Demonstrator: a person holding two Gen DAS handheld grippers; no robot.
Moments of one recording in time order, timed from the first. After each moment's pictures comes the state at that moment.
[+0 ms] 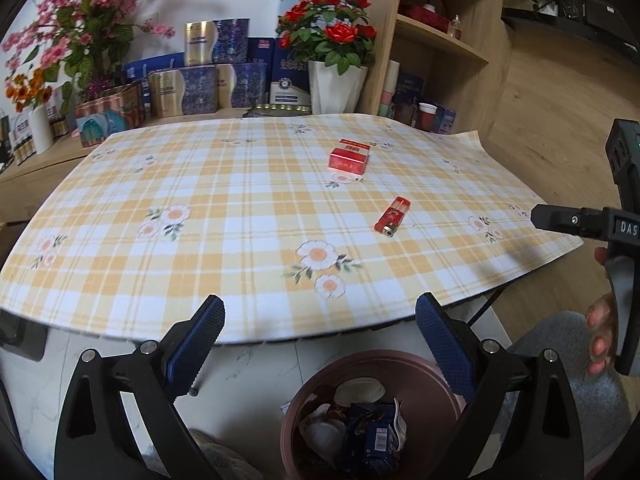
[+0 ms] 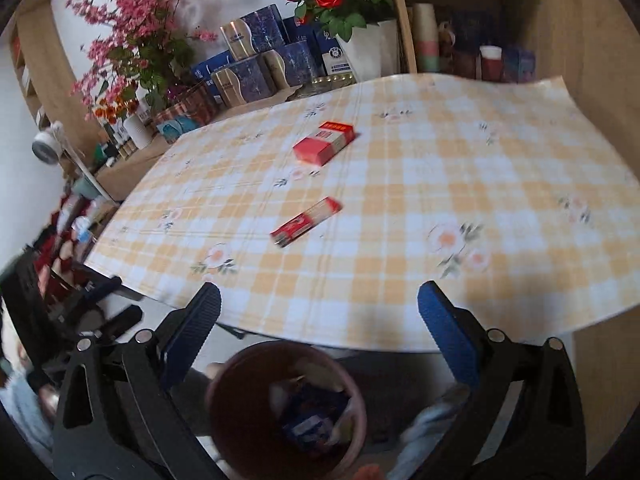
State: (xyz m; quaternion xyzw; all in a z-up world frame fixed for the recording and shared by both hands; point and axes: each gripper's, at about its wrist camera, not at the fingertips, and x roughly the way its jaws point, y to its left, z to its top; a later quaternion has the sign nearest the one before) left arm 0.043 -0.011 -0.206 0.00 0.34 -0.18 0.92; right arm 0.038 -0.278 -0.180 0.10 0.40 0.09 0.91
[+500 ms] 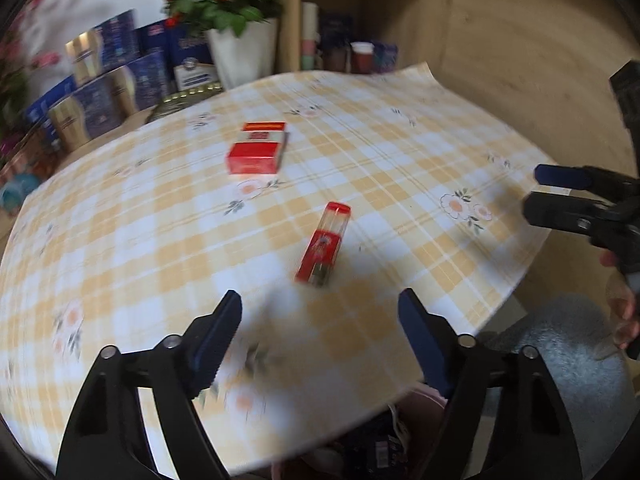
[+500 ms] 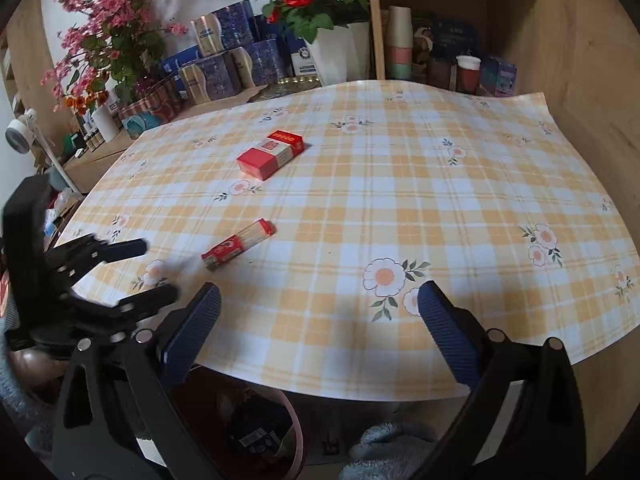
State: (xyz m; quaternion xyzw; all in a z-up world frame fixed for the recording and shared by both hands) left arm 0.141 -0.132 -0.220 0.12 0.41 -0.28 0.86; right arm 0.076 -0.319 -0.186 0.07 0.41 0.05 0.91
